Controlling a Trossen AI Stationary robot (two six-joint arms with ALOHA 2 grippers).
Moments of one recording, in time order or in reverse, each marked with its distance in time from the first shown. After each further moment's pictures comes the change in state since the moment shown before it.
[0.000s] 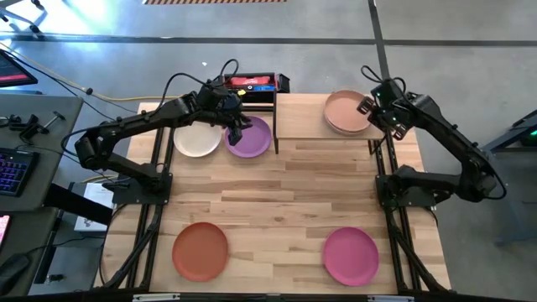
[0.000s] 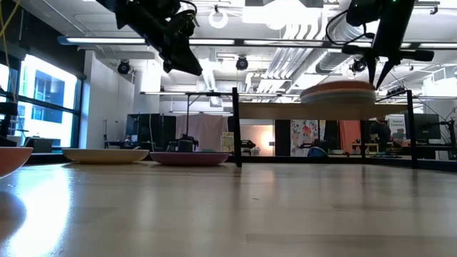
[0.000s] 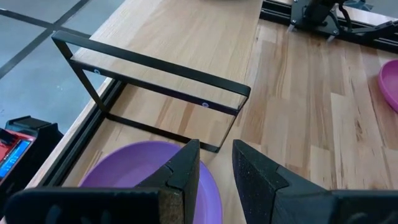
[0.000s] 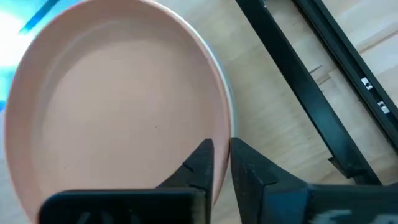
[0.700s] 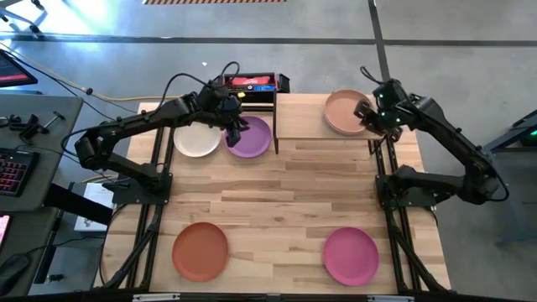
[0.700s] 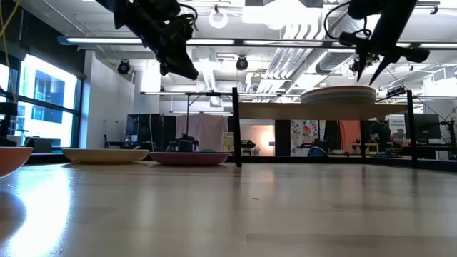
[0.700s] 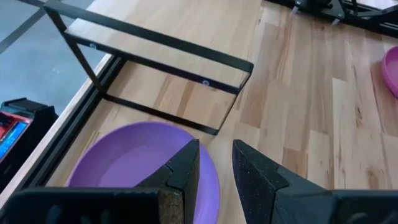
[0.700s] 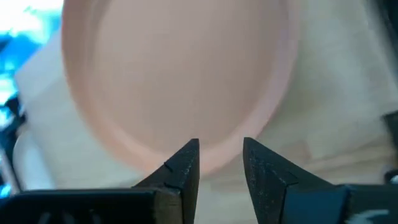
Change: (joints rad) left arm 0.006 0.000 0.000 -0.068 0.000 0.000; right arm 0.044 -0.040 0.000 0.032 -0.214 -0.051
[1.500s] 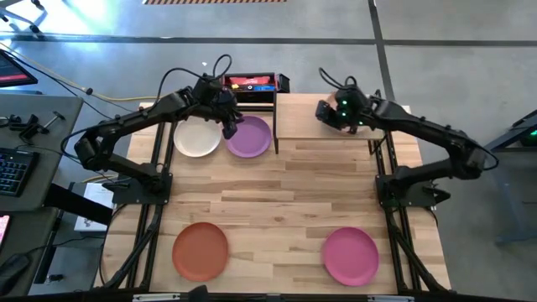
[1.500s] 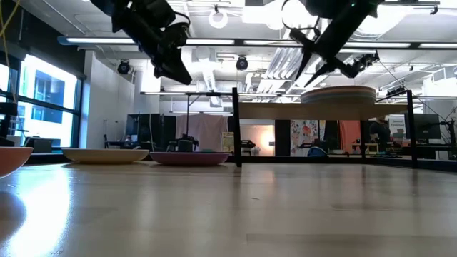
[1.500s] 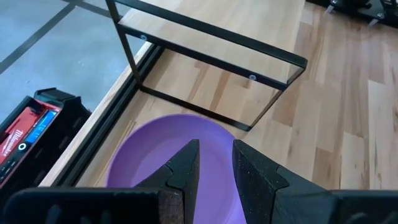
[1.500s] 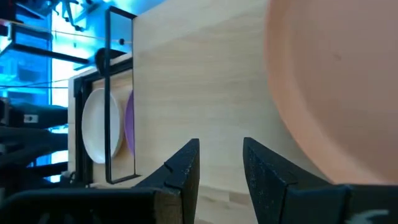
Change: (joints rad) left arm 0.099 0.000 0.000 -0.016 -0.005 0.042; right arm 0.307 0.253 0.000 0.520 0.085 0.010
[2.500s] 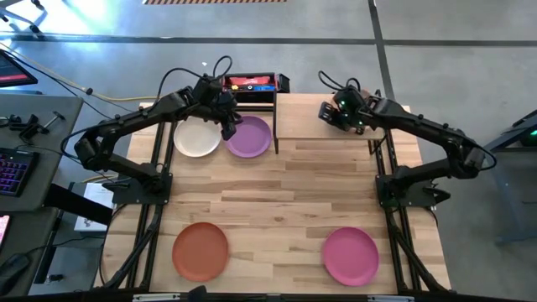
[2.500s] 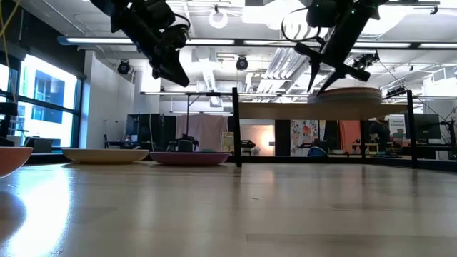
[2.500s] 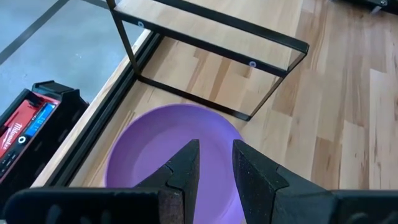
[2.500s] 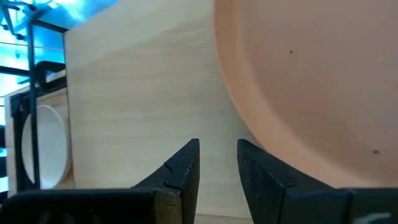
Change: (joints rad) left arm 0.003 0.000 0.000 -0.037 0.000 0.018; right arm -0.043 0.017 0.000 -0.134 0.076 -0.005
